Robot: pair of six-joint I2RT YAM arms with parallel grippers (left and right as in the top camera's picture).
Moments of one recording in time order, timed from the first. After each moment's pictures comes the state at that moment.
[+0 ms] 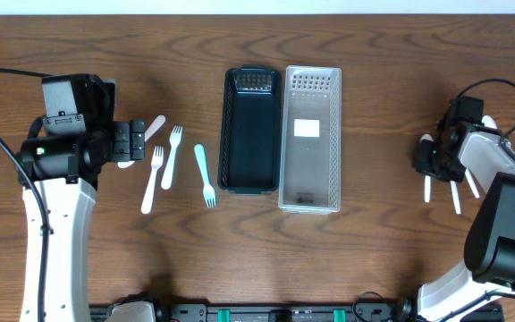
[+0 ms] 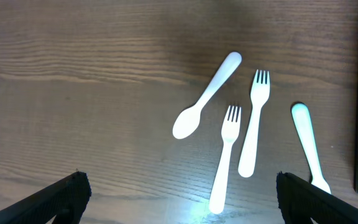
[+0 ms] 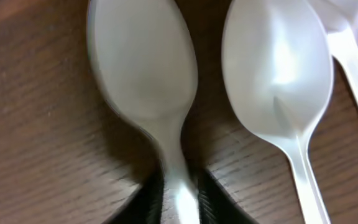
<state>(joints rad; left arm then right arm) 0.11 1.30 1.27 -0.98 -0.11 0.14 -0.24 1.83 1.04 -0.61 0.05 0.17</state>
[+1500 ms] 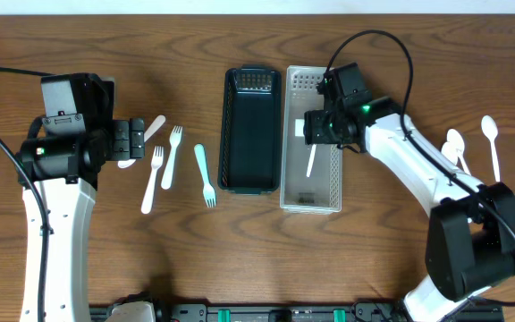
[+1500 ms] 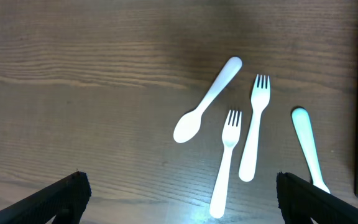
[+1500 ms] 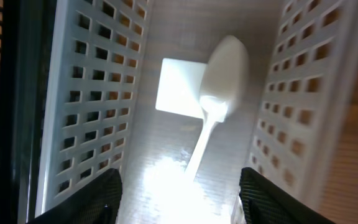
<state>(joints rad) 0.11 1.30 1.27 -0.96 -0.11 0.14 0.36 1.80 1.29 -0.62 -0.10 0.33</state>
